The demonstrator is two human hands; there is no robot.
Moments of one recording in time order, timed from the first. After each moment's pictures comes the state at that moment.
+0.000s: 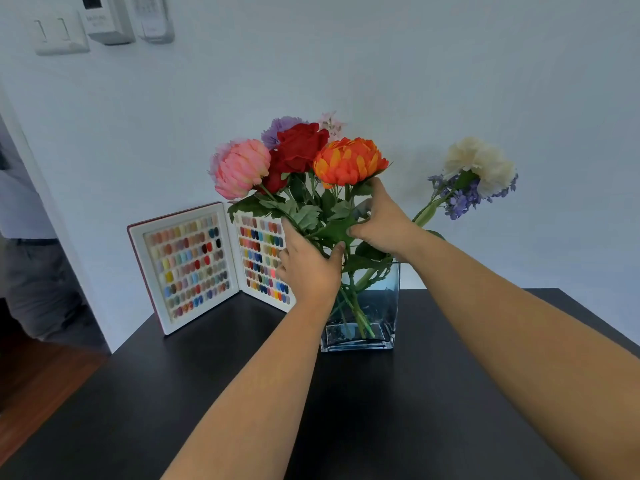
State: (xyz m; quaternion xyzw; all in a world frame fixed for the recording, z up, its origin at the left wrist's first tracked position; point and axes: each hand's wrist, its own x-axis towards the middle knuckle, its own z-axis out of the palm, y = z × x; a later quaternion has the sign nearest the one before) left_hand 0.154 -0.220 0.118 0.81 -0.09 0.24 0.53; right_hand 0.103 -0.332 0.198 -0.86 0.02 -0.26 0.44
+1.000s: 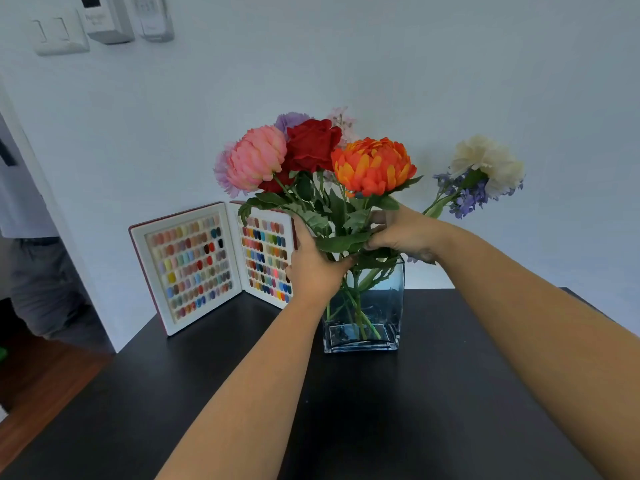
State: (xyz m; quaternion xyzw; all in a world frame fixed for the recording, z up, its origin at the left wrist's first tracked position) left_hand 0.161 -0.209 0.118 0.80 -0.21 0.15 0.54; right_hand 0.095 -0.359 0.196 -0.84 -0.04 -0.08 0.54
